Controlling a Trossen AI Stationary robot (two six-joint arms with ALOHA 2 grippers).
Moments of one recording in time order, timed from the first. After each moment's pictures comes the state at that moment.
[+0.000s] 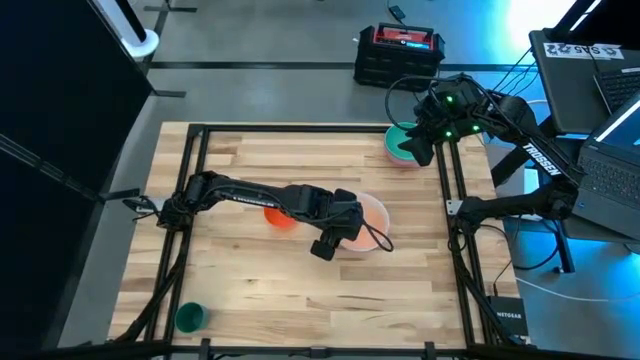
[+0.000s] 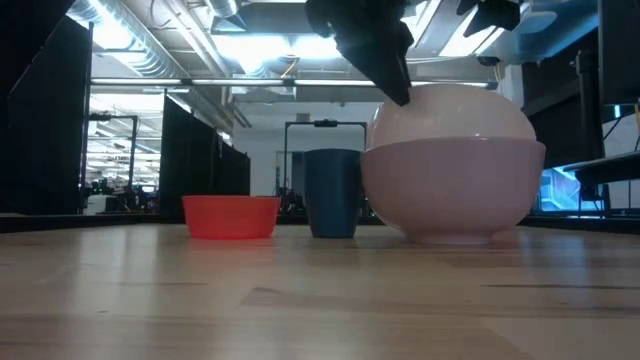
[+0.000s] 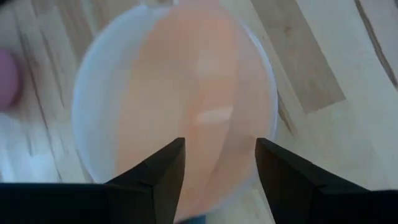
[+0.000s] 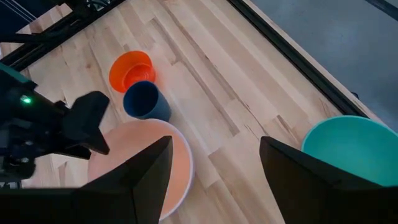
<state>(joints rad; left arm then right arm) -0.14 2.15 2.05 -0.97 -0.14 0.35 -0.60 1.17 1.58 -1.27 -0.25 0.10</state>
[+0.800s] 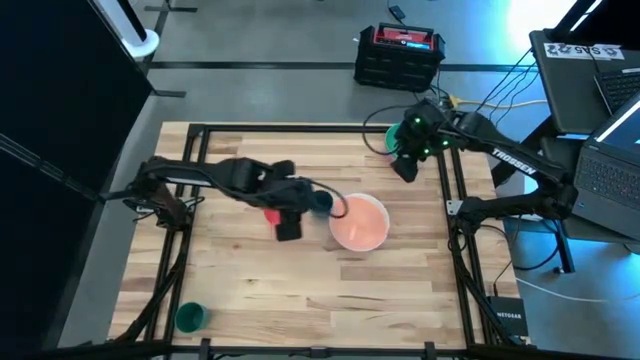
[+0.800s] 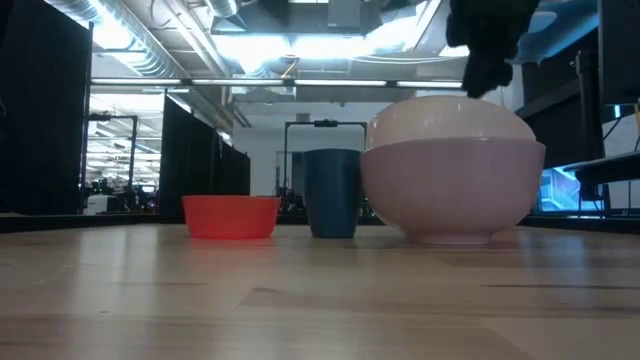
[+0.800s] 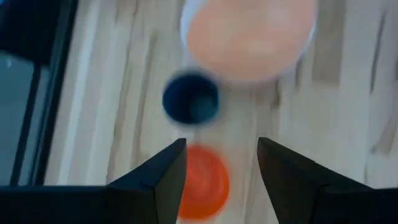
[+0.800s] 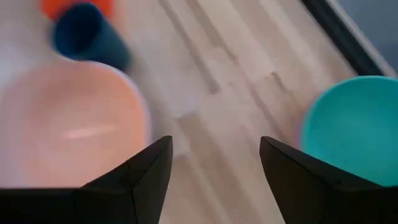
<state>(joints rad) -0.15 1.72 1.86 -1.29 -0.32 -0.21 -0.60 1.18 1.18 -1.07 -0.19 -0.04</state>
